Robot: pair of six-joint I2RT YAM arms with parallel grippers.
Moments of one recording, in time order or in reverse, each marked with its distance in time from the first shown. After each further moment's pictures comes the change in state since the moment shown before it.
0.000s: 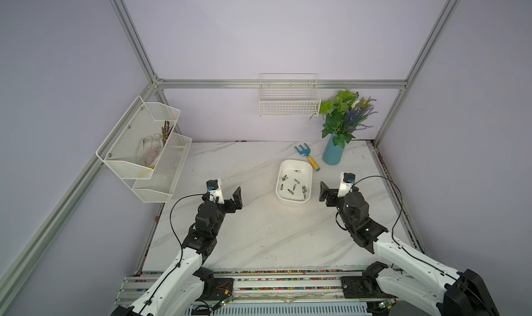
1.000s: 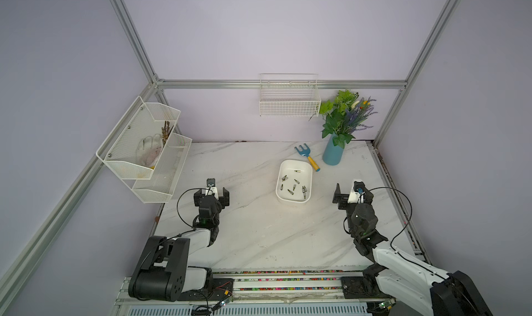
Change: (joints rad) left arm 0.216 0.599 -0.031 0.494 -0.117 0.294; right arm -0.163 0.050 -0.158 0.361 0.074 -0.245
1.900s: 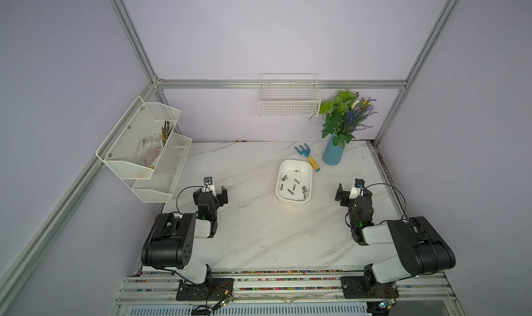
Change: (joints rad) left arm 0.077 0.196 0.043 0.124 0.085 -0.052; right arm -0.221 0.572 0.016 0.420 -0.216 0.058
